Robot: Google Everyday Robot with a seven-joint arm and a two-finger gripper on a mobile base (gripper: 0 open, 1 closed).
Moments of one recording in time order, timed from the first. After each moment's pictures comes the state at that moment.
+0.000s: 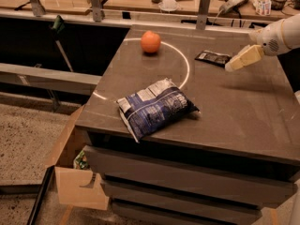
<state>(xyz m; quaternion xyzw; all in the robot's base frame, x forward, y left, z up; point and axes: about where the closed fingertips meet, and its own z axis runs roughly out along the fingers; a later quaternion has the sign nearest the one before) 0.711 -0.295 0.886 -0.41 0.81 0.12 0.40</state>
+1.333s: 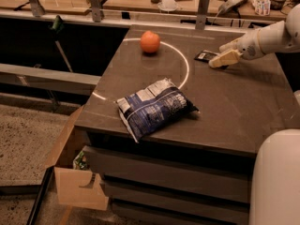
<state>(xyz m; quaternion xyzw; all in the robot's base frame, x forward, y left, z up) 0.767 -0.266 0.839 -0.42 0.79 0.17 0.41</state>
